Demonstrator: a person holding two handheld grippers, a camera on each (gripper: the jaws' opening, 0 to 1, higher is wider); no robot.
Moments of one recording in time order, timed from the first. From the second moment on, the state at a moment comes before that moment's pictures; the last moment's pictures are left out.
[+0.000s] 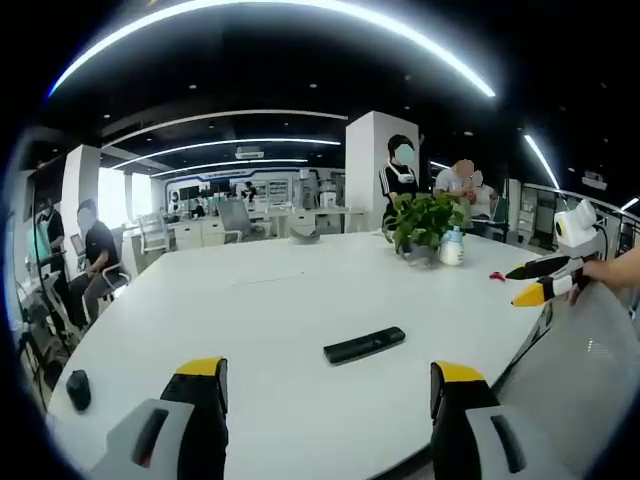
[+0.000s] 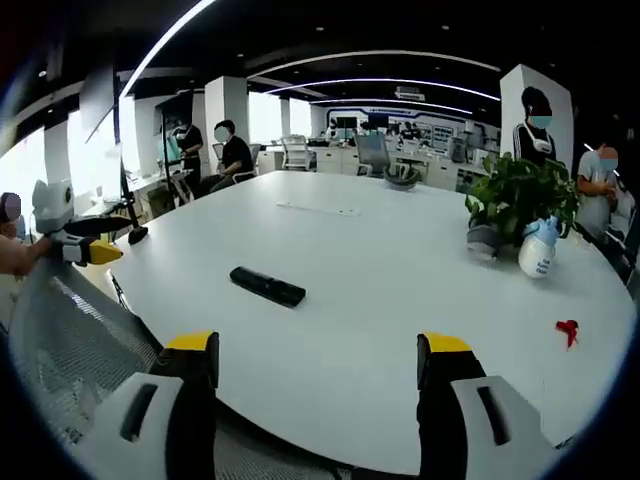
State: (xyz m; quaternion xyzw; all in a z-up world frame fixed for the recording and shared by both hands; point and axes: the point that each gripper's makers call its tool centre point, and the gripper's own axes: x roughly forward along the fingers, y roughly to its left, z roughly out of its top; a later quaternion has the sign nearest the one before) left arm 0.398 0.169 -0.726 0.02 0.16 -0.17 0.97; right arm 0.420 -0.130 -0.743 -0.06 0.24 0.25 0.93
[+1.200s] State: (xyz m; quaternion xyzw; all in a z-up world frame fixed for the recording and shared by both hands) left arm 0.396 0.179 -0.731 0.05 0.17 -0.15 0.97; right arm 0.418 -0.127 -0.740 -0.03 0.24 0.26 0.93
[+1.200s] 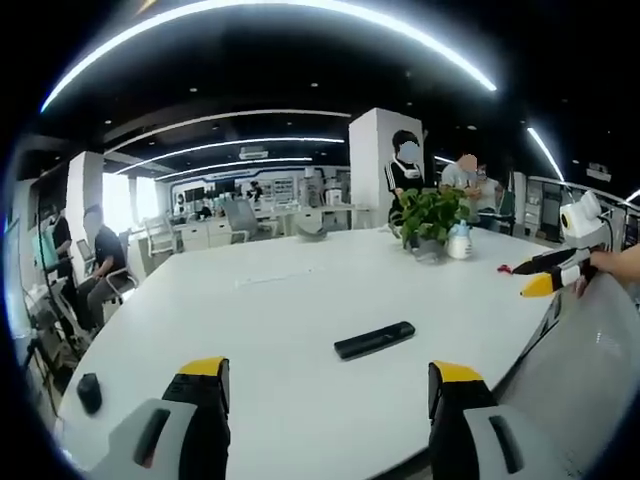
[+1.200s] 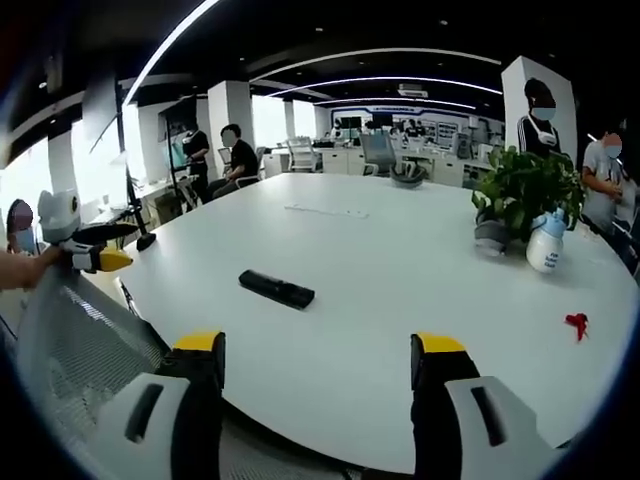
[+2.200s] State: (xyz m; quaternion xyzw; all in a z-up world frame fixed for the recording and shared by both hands) left arm 0.406 0.190 -0.698 0.02 0.07 -0.11 0.99; right arm 0.425 -0.127 -0.741 -0.05 0.23 0.28 0.93
